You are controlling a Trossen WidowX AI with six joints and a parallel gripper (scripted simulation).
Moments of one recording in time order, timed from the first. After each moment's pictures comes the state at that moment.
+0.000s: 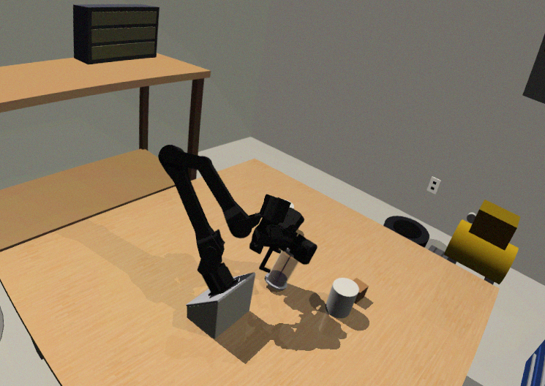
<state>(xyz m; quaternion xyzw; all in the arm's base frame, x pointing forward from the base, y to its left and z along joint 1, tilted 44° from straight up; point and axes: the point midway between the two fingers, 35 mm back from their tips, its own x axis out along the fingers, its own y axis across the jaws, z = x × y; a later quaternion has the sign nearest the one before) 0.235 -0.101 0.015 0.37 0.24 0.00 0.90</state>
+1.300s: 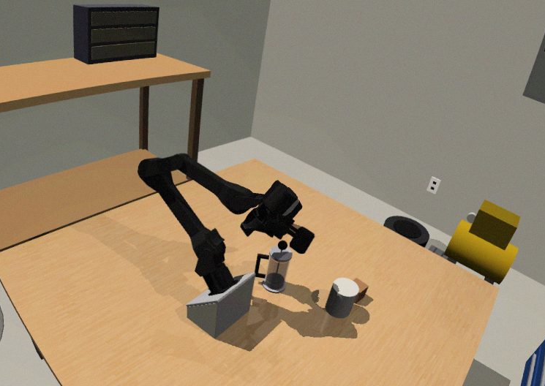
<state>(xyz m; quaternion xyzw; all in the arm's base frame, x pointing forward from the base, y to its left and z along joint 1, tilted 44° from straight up) 0.205 -0.133 0.055 0.38 0.26 0.00 0.89</state>
